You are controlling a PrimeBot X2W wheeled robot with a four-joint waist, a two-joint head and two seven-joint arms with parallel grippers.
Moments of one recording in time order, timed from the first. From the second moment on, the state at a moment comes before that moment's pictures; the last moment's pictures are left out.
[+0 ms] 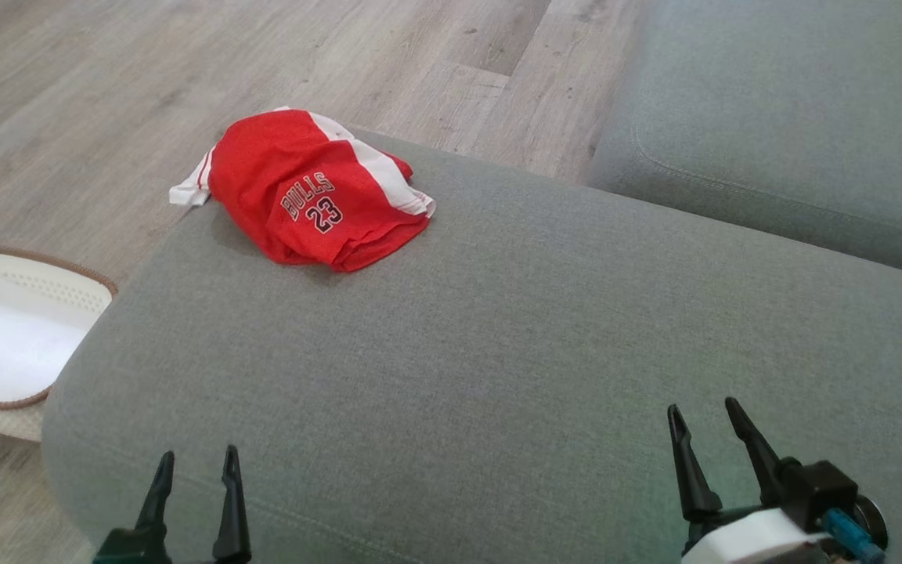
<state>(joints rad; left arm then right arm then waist) 0.17 0.15 -0.15 0.17 -0.24 0.07 -0.15 0.10 -0.04 0.10 0.31 0.11 0.12 -0.25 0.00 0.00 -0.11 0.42</state>
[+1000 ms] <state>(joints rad) -0.19 0.42 -0.03 -0.08 -0.27 0.03 0.01 0.06 -0.04 0.06 0.26 0.01 0.12 -0.25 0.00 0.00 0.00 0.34</state>
